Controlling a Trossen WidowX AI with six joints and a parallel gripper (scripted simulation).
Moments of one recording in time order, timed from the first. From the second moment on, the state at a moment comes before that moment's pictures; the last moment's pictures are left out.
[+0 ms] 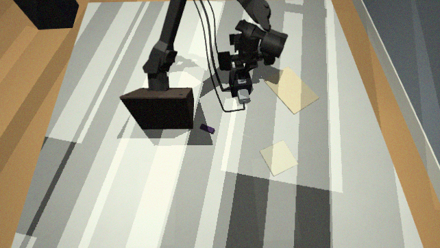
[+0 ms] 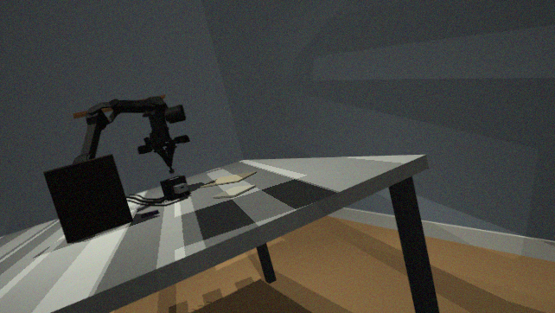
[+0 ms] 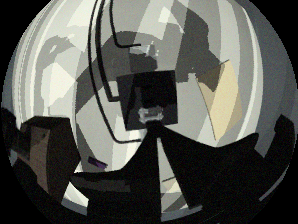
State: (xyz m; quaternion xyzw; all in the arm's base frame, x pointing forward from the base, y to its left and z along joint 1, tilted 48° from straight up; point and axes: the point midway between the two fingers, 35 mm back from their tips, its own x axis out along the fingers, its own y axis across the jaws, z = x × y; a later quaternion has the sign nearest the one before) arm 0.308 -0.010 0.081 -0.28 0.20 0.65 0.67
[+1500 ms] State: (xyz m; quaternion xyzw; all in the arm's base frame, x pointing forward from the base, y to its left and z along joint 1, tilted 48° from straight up) arm 0.308 -0.005 0.079 -0.28 0.19 0.66 0.68
